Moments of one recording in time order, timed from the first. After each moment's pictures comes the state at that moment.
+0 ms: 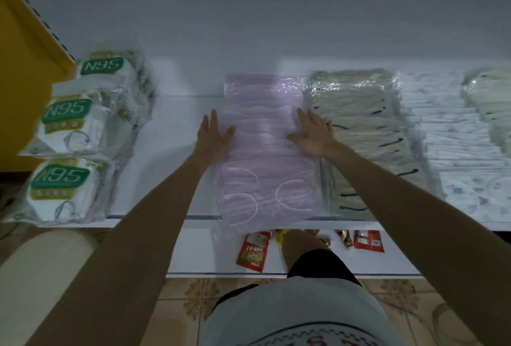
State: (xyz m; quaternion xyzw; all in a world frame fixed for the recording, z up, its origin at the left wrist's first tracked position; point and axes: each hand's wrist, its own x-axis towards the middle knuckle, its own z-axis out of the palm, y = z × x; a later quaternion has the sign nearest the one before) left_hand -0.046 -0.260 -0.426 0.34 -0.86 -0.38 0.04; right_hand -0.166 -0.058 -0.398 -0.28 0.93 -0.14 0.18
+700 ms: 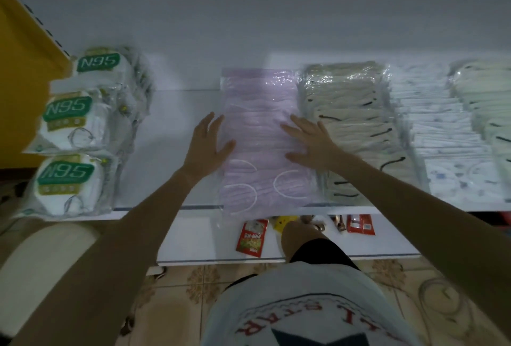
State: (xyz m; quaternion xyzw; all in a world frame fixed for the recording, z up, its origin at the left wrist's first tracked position) left_hand 0.001 -0.257 -0.426 0.14 -0.94 -0.25 0.16; right_hand -0.132 -0.022 -0.393 -0.44 0.88 -0.11 0.13
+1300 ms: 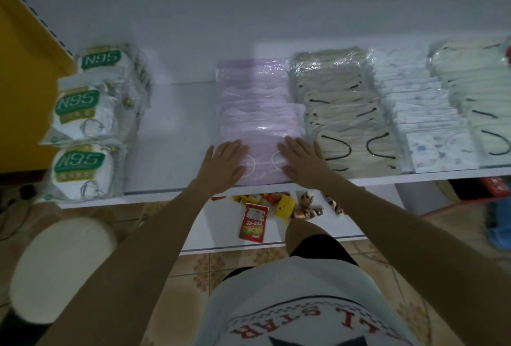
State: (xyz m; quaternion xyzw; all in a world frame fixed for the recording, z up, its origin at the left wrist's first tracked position) left_hand 0.055 -0.209 -0.440 0.01 -1.00 -0.04 -0.02; right_hand -0.058 0.007 -0.432 -0.40 0.91 0.03 0.11
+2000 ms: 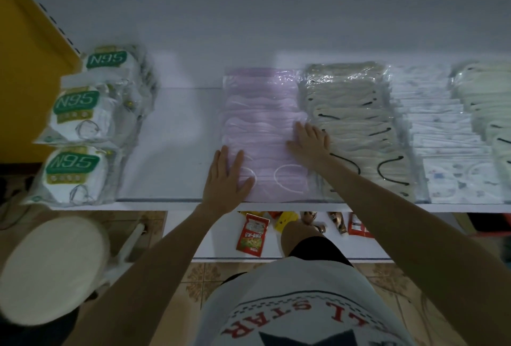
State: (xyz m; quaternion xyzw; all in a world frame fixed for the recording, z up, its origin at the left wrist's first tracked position) left_hand 0.046 -0.184 -0.472 0.16 -0.97 -0.16 0.08; right_hand -0.123 -0.039 -0.416 -0.24 0.95 -0.14 0.17
